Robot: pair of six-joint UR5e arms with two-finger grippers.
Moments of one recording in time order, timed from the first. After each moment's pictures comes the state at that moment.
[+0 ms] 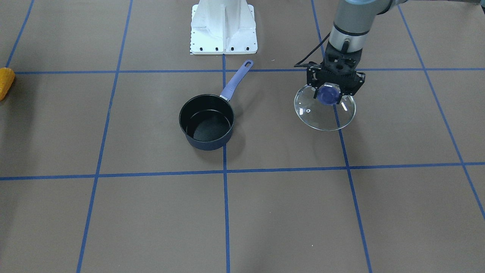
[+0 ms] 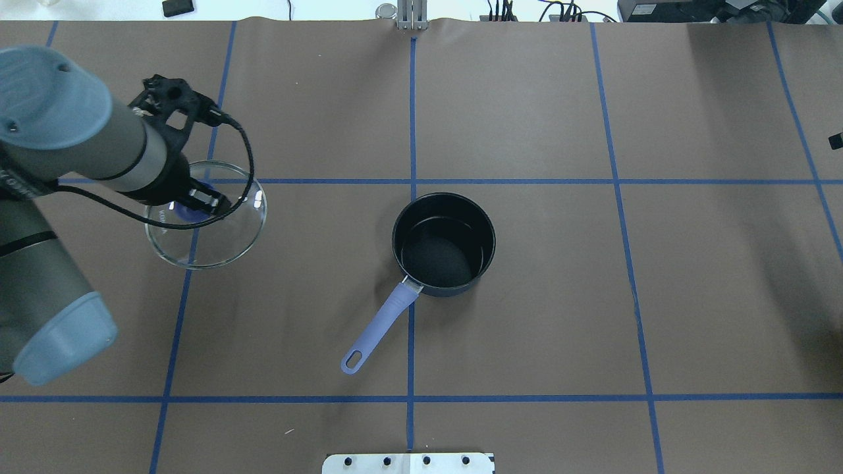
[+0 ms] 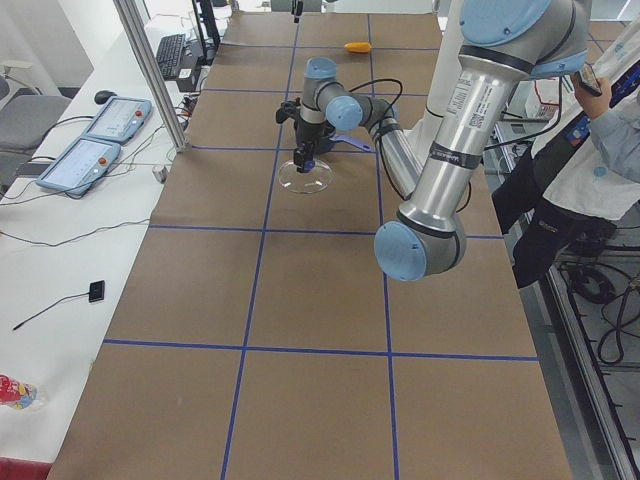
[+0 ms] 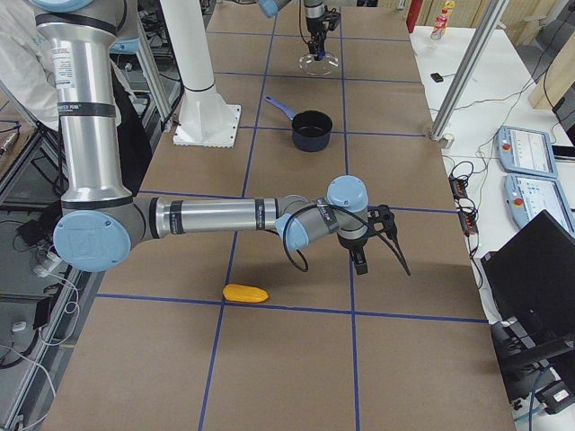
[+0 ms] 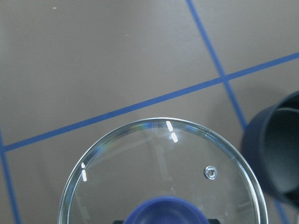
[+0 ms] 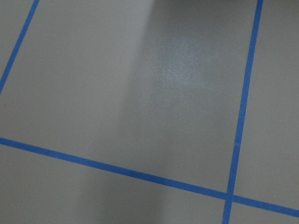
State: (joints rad) left arm -0.76 -1.90 -2.12 -1.38 -1.89 -0.57; right arm 1.41 -1.52 1.58 -1.14 2.31 0.23
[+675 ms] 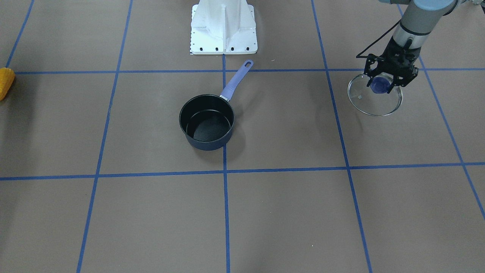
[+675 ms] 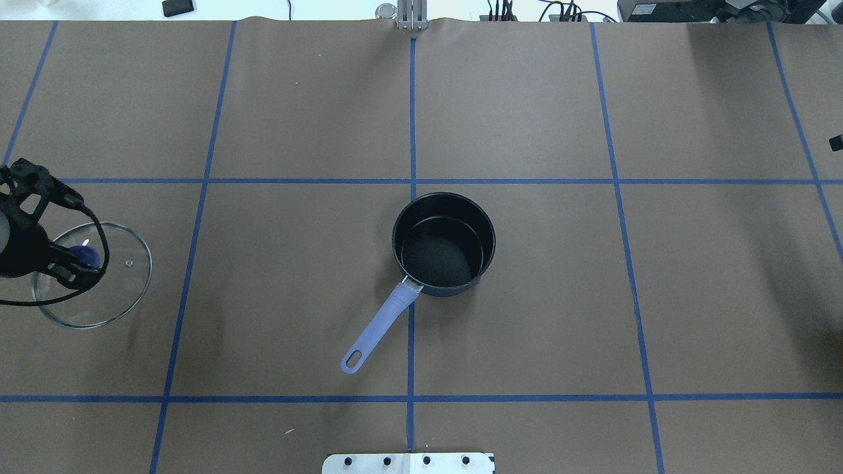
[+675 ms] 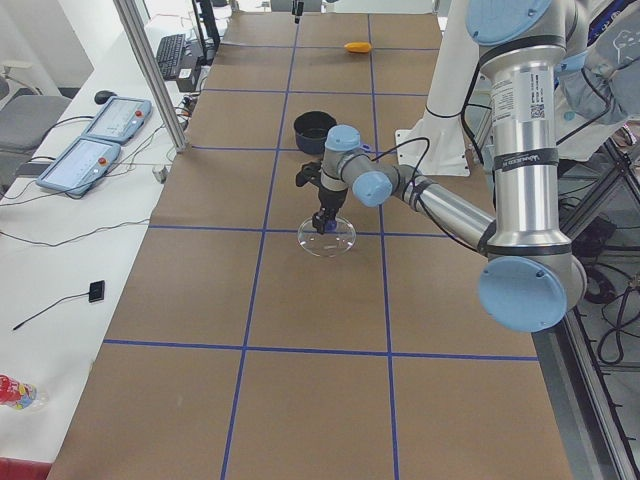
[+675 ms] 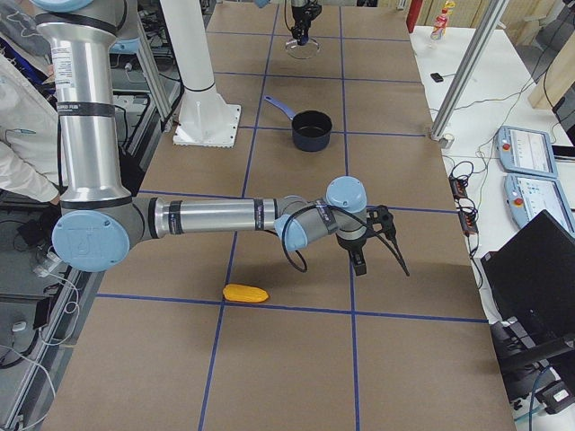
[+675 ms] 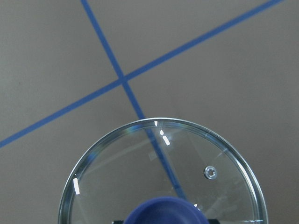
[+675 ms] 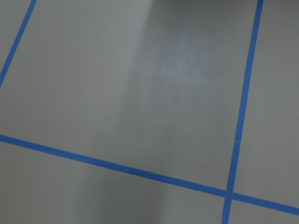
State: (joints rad) left arm -0.80 -1.39 -2.12 -1.87 -1.97 -0.42; right arm 1.41 -1.53 1.58 -1.14 2.31 0.23
